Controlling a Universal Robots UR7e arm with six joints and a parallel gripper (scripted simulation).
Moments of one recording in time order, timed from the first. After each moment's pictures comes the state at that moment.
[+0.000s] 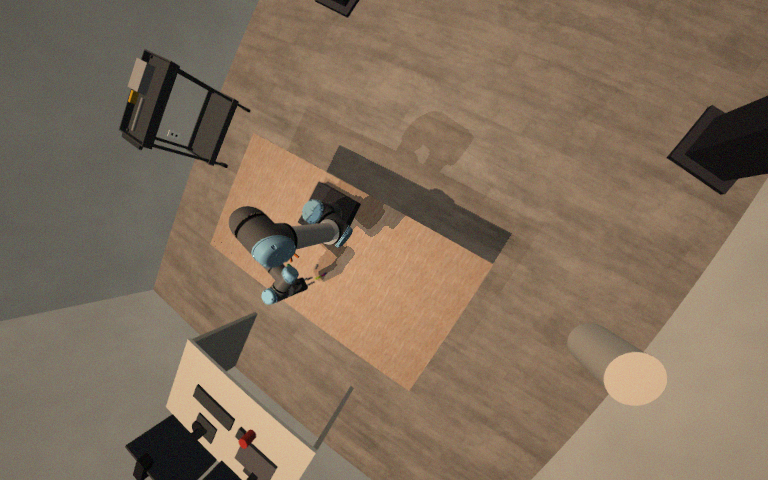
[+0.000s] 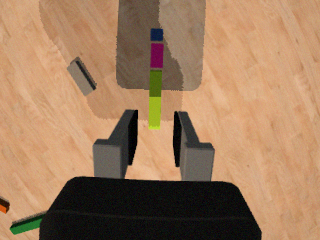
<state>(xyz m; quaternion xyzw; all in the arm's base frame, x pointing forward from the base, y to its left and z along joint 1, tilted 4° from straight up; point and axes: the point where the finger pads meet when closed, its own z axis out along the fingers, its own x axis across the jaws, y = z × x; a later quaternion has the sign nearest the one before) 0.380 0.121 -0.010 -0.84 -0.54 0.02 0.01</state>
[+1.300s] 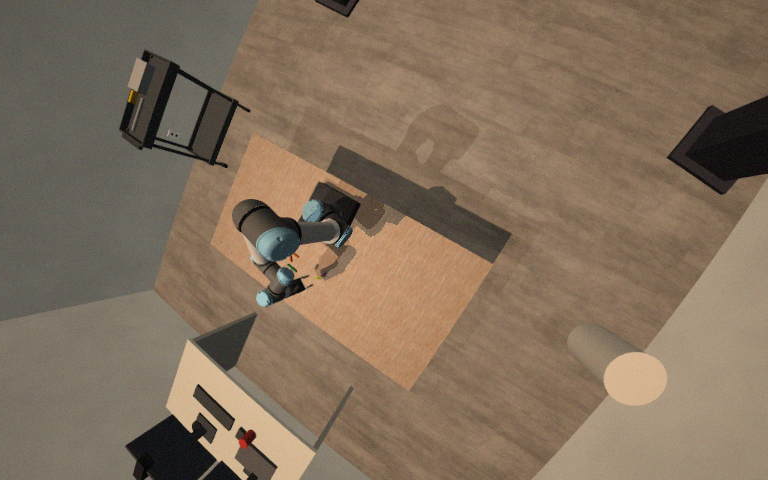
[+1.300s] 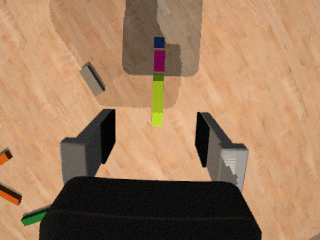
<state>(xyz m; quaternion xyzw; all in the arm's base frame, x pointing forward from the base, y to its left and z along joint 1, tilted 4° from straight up) 0.377 0.122 0.020 -0.84 -0.54 0.03 0.02</state>
